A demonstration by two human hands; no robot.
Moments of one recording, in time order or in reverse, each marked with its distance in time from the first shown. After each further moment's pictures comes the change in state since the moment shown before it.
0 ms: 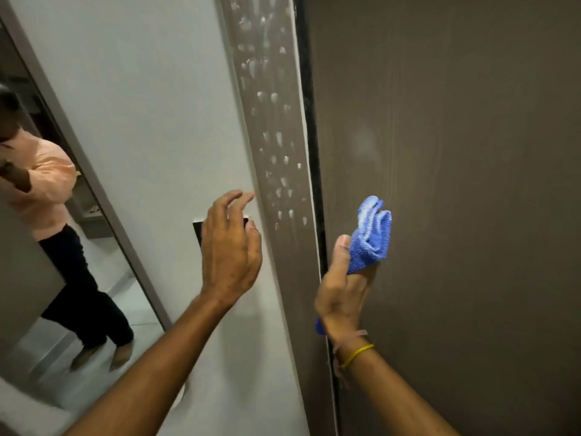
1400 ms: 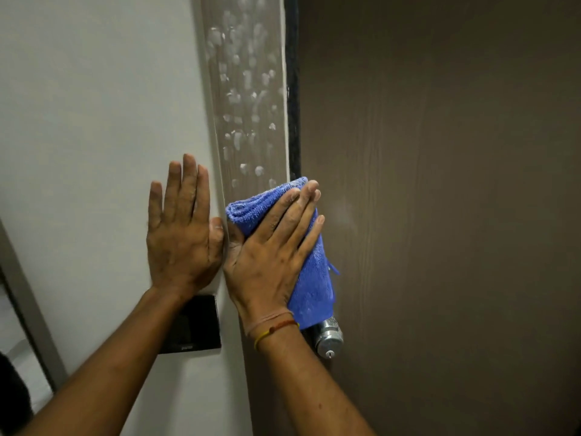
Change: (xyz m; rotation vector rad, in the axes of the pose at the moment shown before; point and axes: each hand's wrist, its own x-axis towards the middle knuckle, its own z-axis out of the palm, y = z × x) left_hand 0.119 -0.040 0.031 0.385 0.178 0.239; right_hand 0.068 -0.032 0.128 -0.901 0.144 -0.672
